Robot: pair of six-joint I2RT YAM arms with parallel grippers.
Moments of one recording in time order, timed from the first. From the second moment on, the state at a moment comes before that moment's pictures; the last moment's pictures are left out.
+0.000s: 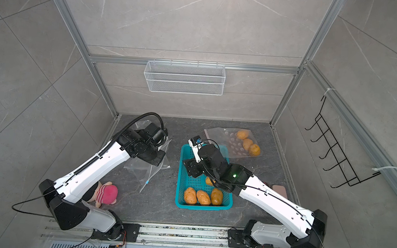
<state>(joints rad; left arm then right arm) -0.69 1.47 1.56 -1.32 -0.12 -0.21 0.90 1.20 1.15 -0.58 0.18 0.24</state>
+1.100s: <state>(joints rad) -0.69 1.43 1.51 -1.29 -0.10 -0.18 0.75 1.69 1.08 -0.81 0.31 0.13</state>
